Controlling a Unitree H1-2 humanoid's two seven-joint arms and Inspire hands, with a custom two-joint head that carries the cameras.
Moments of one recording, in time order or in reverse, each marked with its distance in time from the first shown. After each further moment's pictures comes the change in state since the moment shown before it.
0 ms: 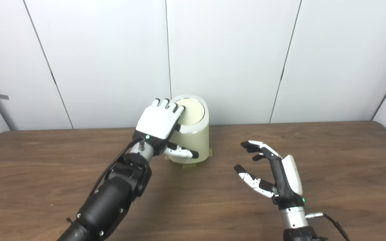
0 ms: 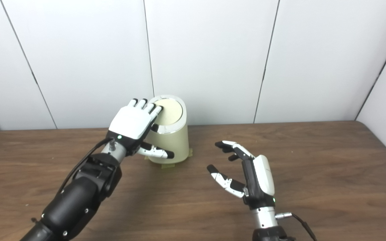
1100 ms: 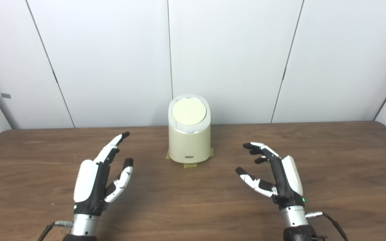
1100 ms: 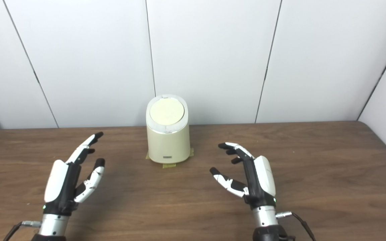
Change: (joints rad) left arm 0.445 -0.022 0.392 -0.069 -0.769 -0.583 0.523; right arm 0.006 0.003 -0.020 -0.004 0.001 0.094 0.032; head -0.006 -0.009
